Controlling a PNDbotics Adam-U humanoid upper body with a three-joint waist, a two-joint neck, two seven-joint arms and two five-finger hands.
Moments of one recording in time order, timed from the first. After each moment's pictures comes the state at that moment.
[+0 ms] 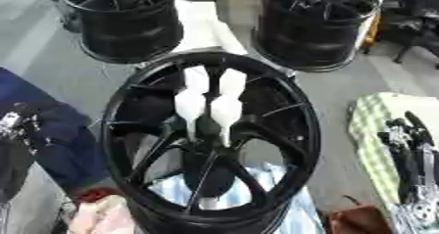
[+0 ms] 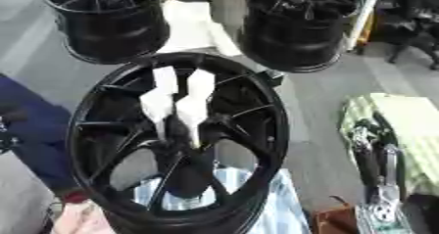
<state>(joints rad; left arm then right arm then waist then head) -0.03 0.16 0.28 -1.75 0.17 0.13 -0.39 0.00 -0.19 0.01 -1.58 0.00 -0.17 -0.40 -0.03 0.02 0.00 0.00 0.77</state>
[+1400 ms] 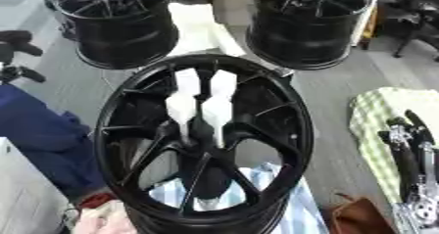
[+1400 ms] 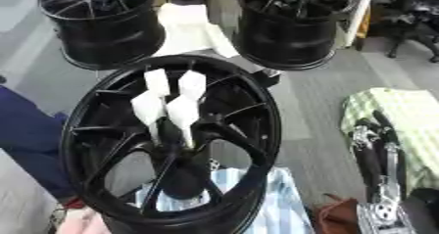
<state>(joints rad) -0.26 0.55 0.11 -1.83 0.17 -0.07 -0.41 0.00 -0.21 0.01 -1.58 0.00 -0.17 -0.40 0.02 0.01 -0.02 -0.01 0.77</state>
